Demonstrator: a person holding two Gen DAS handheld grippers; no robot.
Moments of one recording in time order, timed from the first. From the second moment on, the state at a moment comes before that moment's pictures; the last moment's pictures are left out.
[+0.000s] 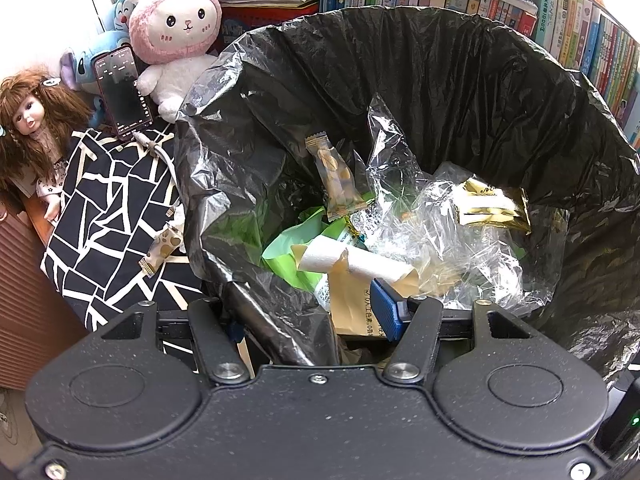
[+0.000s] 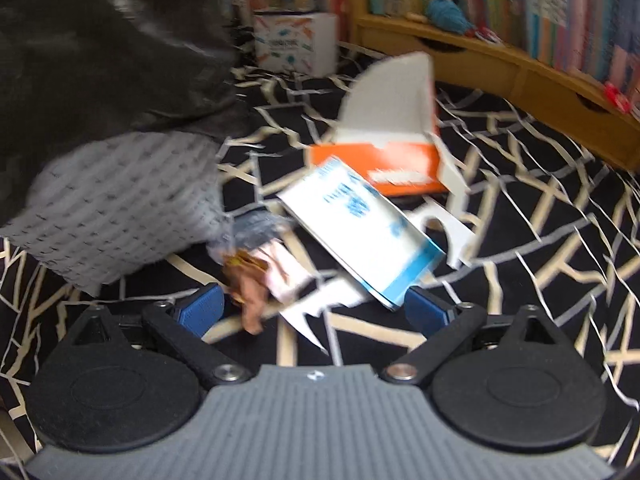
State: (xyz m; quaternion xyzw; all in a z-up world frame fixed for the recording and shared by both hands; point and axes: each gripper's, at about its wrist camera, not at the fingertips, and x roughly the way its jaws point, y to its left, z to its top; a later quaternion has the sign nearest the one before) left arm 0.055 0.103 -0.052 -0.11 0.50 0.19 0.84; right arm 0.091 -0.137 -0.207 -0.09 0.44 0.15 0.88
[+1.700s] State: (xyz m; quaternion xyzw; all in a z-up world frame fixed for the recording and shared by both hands) left arm 0.056 0.102 -0.052 -0.11 0.50 0.19 0.84; right arm 0.097 -0.108 -0.210 -0.11 0.46 0.16 0.87
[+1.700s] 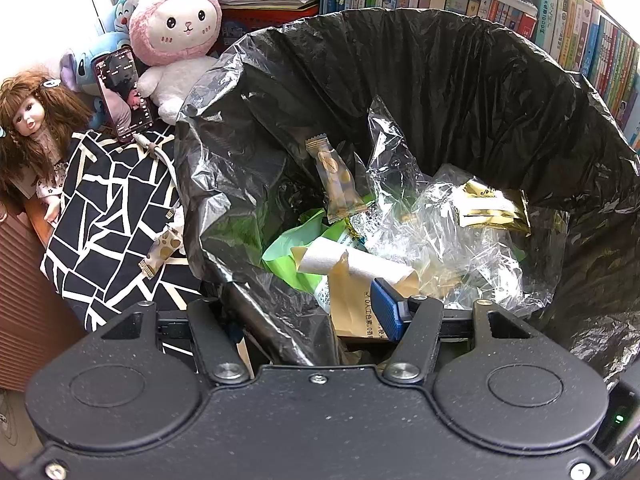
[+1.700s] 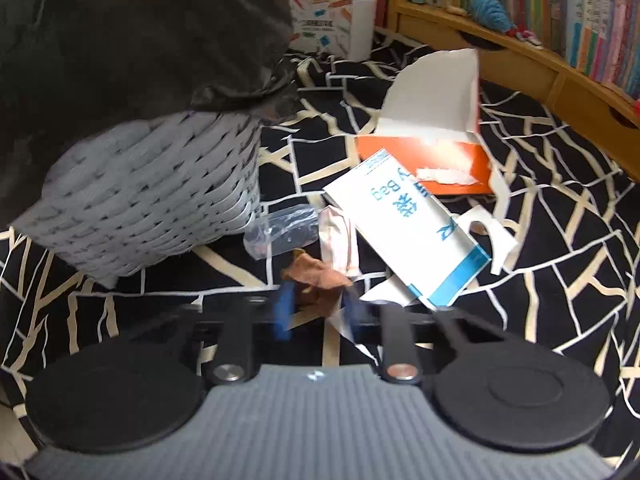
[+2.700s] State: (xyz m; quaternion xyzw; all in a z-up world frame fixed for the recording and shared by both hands) left arm 0.055 0.104 -0.053 -0.12 0.49 0.19 0.84; right arm 0.084 -0.123 0.013 0.02 0.20 0.26 0.95
